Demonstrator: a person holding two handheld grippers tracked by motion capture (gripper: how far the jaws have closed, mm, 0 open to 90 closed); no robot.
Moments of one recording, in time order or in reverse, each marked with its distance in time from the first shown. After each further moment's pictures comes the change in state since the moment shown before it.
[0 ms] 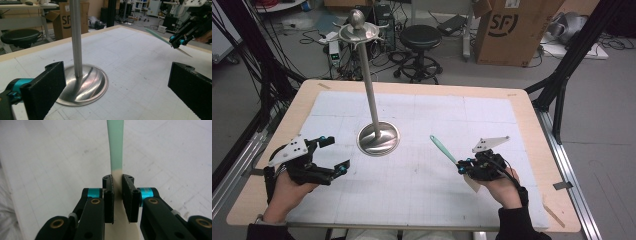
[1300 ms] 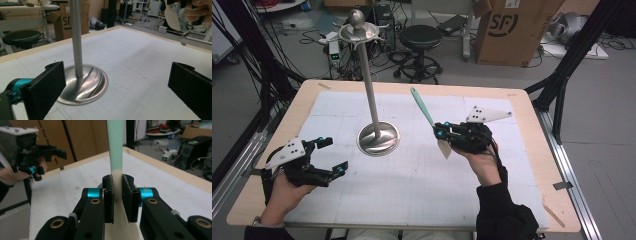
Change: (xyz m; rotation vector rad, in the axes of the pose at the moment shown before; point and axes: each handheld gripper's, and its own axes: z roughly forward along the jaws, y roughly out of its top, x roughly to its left) left arm -0.002 0.000 -0.006 -0.006 0.006 0.003; right arm 0.018 0.089 -0.007 -0.446 0.119 -0.056
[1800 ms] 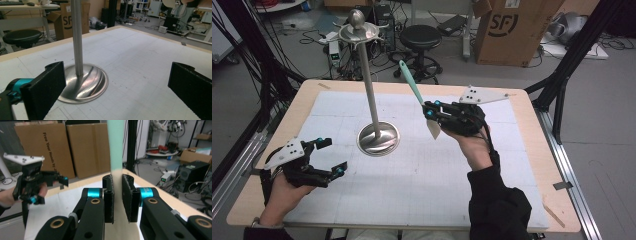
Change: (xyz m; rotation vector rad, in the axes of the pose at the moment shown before) left arm 0.000 -0.001 -0.002 -0.001 0.001 -0.008; right arm 0.006 0.050 0.015 -0.115 0.007 -0.076
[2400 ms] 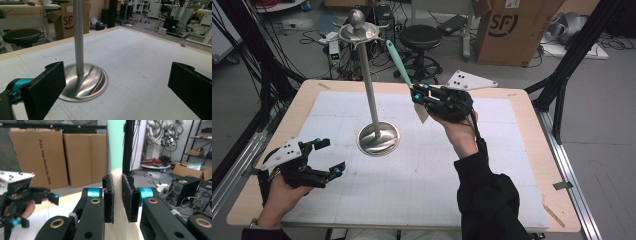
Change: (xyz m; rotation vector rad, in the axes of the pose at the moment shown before) left arm 0.002 -0.002 -0.005 -0.006 0.000 -0.015; right arm 0.001 0.026 0.029 -0.079 -0.035 -0.052
